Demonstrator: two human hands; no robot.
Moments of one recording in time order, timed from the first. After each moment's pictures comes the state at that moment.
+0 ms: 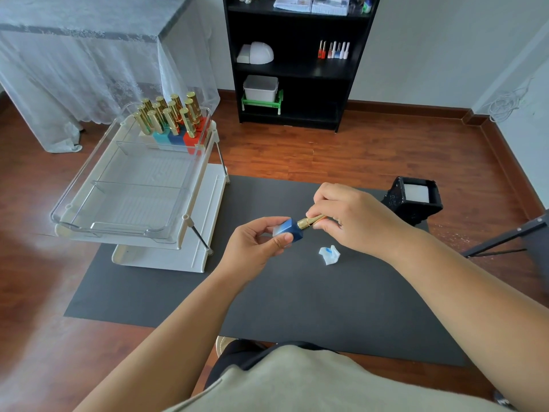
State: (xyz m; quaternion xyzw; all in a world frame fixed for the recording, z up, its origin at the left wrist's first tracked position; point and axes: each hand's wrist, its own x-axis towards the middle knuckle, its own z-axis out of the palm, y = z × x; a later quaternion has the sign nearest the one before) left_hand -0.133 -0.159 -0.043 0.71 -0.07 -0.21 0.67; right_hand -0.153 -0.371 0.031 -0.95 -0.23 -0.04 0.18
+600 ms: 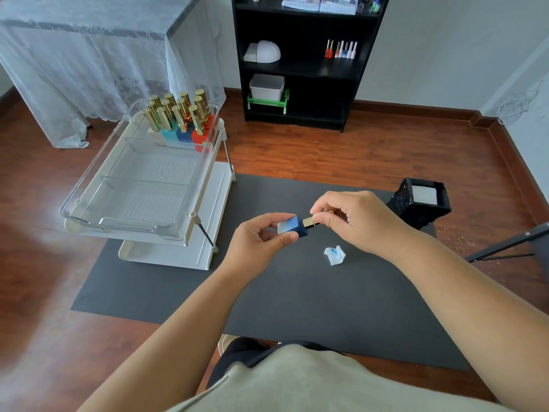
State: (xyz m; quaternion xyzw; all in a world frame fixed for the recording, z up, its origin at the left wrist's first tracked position) left_hand -0.131 -0.156 -0.041 0.75 -0.09 -0.17 0.64; right_hand -0.151 -0.368 0.021 -0.94 -0.13 -0.02 0.32
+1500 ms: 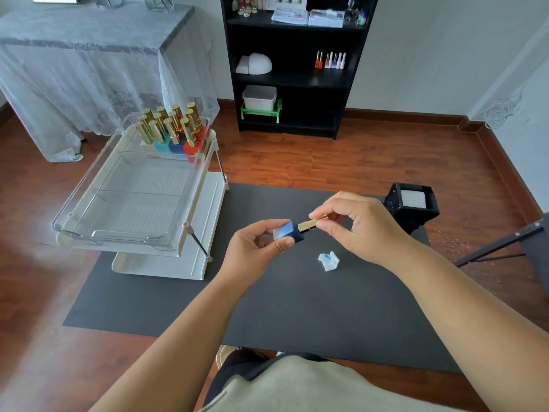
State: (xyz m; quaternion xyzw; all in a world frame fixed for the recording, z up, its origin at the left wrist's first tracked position) left_hand -0.134 -0.162 -0.037 0.74 -0.08 -0.16 0.65; right_hand -0.166 -0.377 0.024 -0.91 -0.12 -0.08 0.39
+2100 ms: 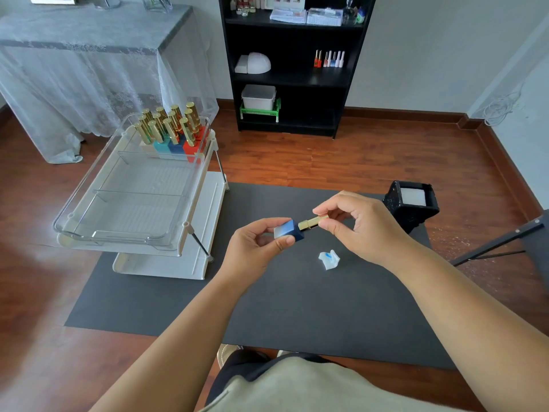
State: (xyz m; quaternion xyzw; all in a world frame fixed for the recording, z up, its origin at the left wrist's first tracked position) left_hand -0.134 -0.162 -0.036 0.73 -0.09 -0.17 0.66; right_hand -0.170 -0.377 0.021 -0.91 -0.10 -0.09 0.40
